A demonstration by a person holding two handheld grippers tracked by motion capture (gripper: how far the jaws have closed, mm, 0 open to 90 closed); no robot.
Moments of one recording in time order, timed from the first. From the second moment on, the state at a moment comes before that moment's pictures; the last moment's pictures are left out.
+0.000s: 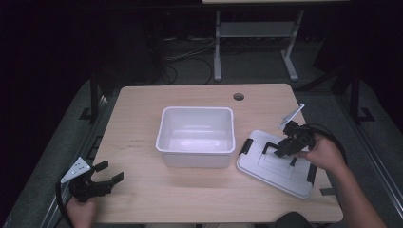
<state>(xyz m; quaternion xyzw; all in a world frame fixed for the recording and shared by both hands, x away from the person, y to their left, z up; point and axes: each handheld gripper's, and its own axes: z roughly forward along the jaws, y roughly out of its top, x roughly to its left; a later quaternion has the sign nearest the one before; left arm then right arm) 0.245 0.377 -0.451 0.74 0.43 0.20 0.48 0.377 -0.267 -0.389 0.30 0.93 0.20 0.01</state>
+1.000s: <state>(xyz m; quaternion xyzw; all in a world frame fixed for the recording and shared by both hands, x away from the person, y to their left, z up) 0.245 0.378 -0.450 0.74 0.43 0.20 0.48 0.374 -0.268 -0.397 0.29 0.93 0.20 -0.01</state>
